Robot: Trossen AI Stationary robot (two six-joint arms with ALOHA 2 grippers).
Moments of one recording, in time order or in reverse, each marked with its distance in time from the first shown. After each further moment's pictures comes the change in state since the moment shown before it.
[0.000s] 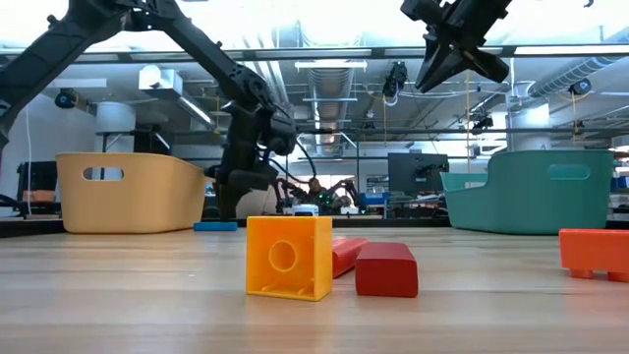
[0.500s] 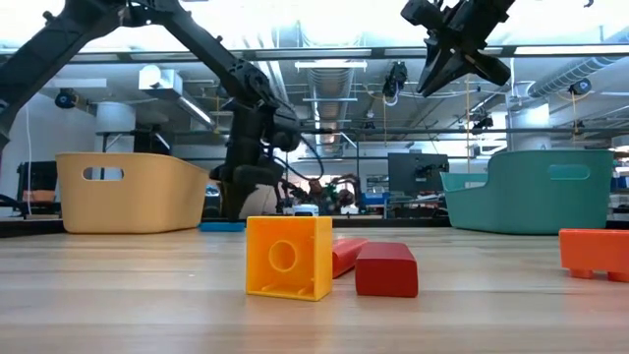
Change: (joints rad) left arm -0.047 -0.010 -0.031 0.047 0.081 0.002; right arm 0.000 0.000 -0.019 0.003 0.005 0.010
